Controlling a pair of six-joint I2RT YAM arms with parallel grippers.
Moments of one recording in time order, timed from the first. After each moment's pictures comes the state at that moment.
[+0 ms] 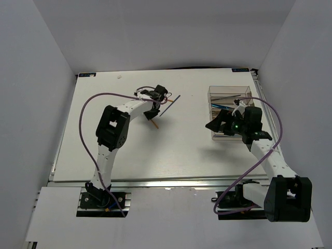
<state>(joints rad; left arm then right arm) -0.53 2.28 1.82 -0.83 -0.50 -1.11 0.05 1.11 0.66 -0.18 -0.57 0.37</state>
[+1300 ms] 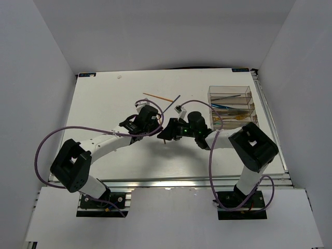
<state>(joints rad) -0.70 1.50 0.95 -0.21 -0.21 -0.95 0.69 1.74 0.73 0.68 -0.56 0.72</state>
